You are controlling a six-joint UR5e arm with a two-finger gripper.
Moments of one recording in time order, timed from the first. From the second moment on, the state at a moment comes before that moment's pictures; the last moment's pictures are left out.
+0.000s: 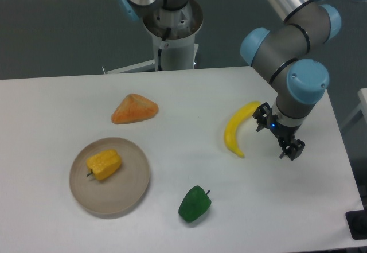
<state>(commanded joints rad) 2.38 -2.02 -1.41 -1.28 1.57 1.59</state>
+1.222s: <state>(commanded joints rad) 1.91 -1.95 -1.48 -1.25 1.44 0.89</state>
